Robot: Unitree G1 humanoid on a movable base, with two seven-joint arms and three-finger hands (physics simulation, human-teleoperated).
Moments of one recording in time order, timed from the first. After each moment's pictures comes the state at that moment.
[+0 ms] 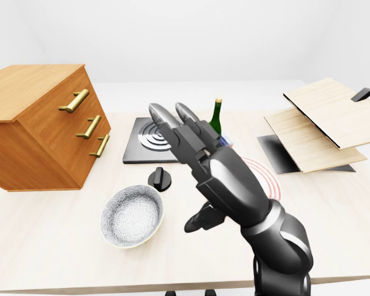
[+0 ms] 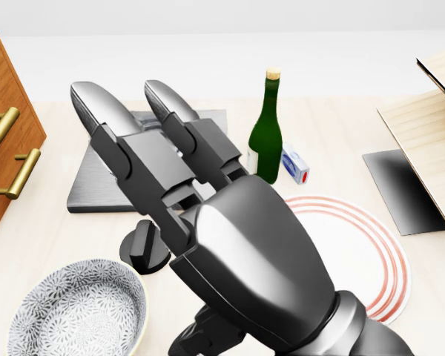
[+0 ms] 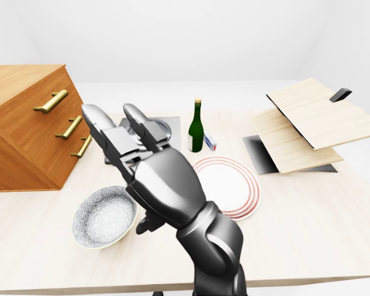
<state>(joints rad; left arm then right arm) 0.31 0.06 1.29 -0.42 -0.50 0.09 -0.11 -0.16 0.12 0.39 -0.85 -0.92 0.09 0.63</state>
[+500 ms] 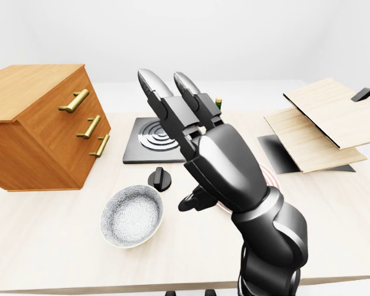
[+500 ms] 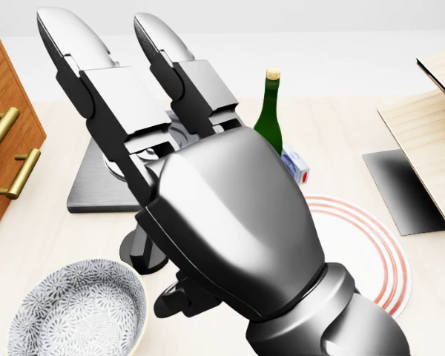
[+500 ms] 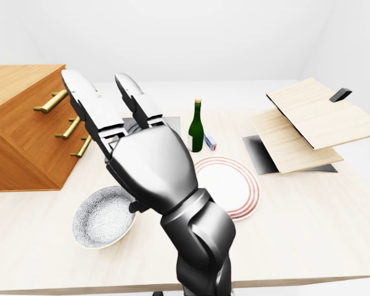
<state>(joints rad) 0.31 0.06 1.28 -0.42 -0.52 0.09 -0.11 -0.32 0.27 0.40 -0.81 -1.19 0.09 0.70</state>
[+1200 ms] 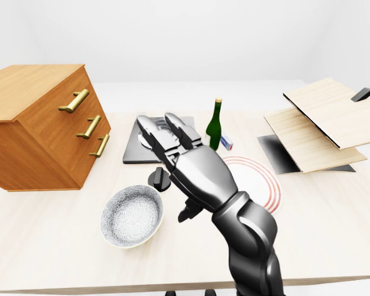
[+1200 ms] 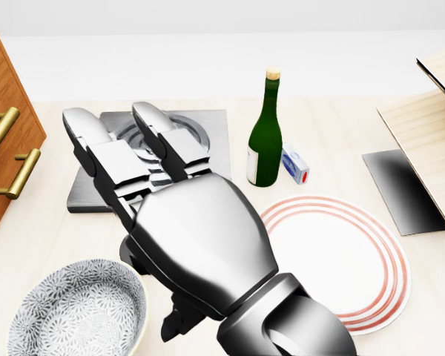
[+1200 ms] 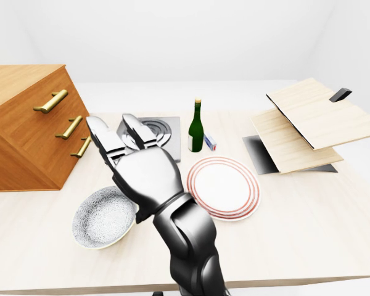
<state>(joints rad) 0.31 0.06 1.28 -0.42 -0.53 0.09 -0.11 -0.21 0.23 0.46 -0.69 -1.26 0.09 0.70</state>
